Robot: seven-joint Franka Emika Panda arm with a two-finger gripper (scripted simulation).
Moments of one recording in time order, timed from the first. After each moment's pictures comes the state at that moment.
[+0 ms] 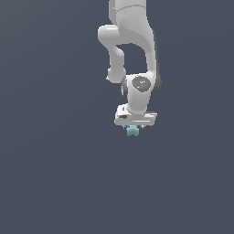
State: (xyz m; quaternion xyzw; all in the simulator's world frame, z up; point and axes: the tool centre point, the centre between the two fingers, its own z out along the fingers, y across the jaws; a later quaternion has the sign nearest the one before) arm -0.060 0.088 0.062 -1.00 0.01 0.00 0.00
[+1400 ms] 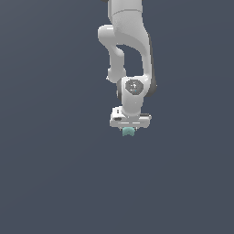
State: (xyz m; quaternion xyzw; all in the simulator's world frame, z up) arm -0.055 0.064 0.053 -1.00 0.01 0.00 0.00
